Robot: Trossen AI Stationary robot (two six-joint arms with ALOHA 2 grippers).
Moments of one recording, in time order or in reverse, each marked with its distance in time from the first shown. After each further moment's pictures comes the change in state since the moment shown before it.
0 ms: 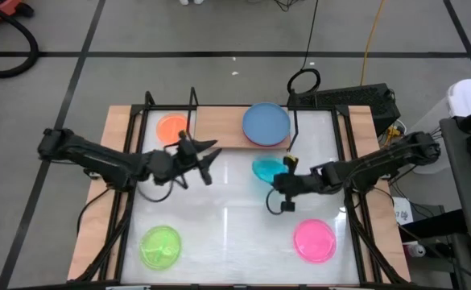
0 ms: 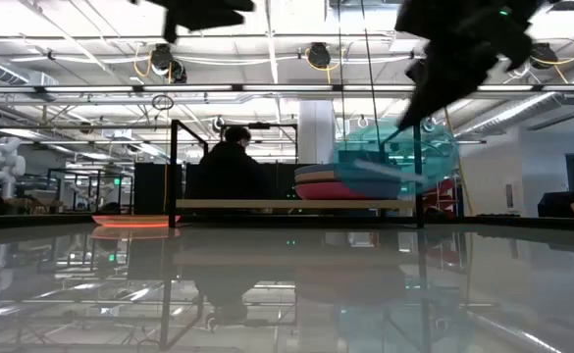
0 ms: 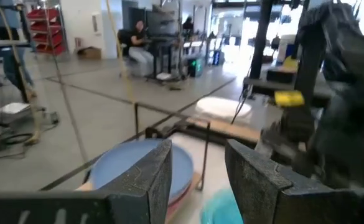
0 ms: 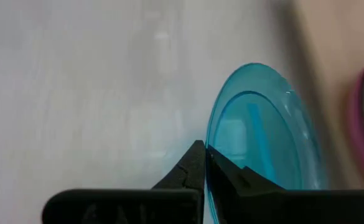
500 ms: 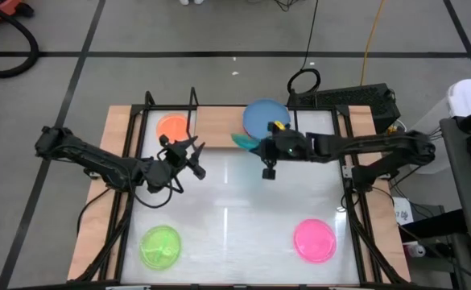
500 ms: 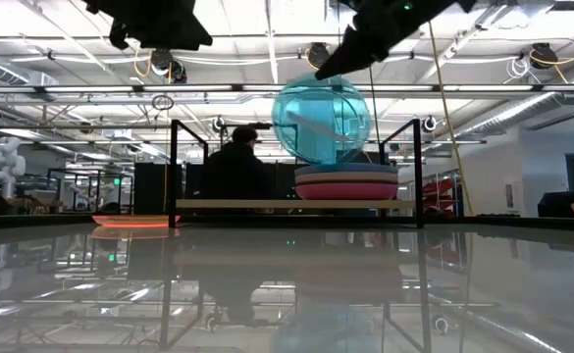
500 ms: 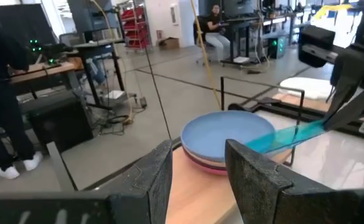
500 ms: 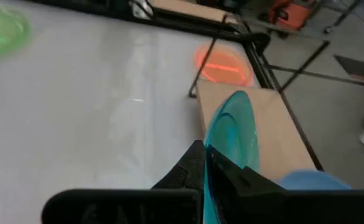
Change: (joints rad) left arm -0.096 -0.071 -0.082 -0.147 -0.424 -0.022; right arm -0.304 0.059 0.189 0.239 -0.147 -0.359
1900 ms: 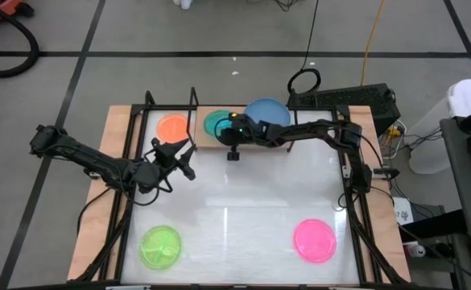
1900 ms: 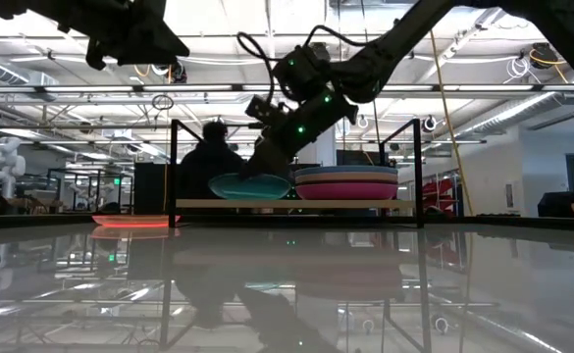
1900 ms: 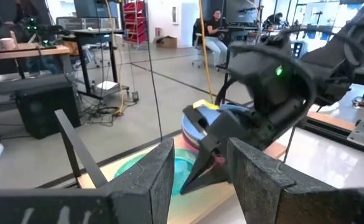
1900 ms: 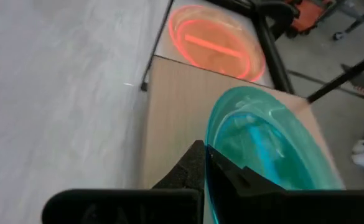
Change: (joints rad) left arm -0.032 -0.143 -0.166 0.051 -0.011 -0.108; right arm -0.258 0.694 0.314 0.357 -0.212 -0.260
